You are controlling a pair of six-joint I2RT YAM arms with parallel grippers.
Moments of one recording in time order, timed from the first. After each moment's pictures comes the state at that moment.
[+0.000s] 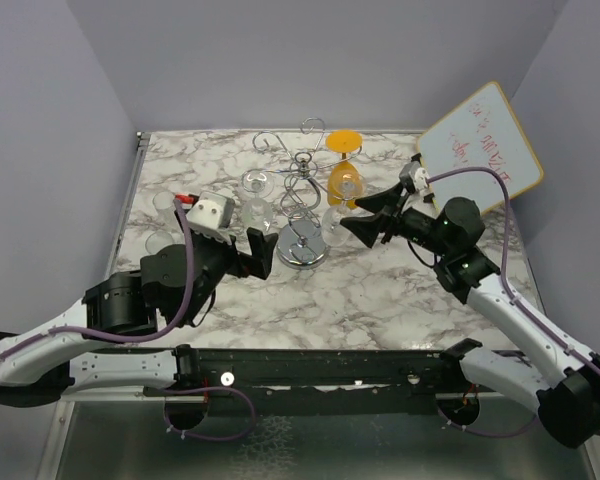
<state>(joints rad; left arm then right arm) -1.32 0.77 1.23 -0.65 -0.85 -0.28 0.47 1.03 0.74 0.34 -0.56 0.18</state>
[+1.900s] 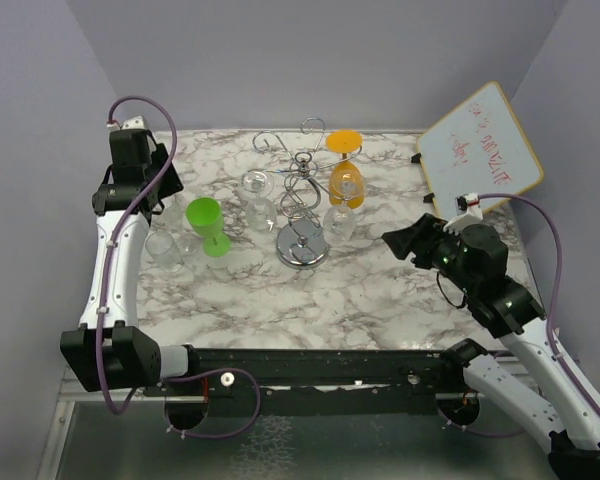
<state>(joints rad) 0.07 1.30 1.38 -0.68 -0.06 -0.27 0.47 0.65 0.75 -0.40 0.02 0.68</state>
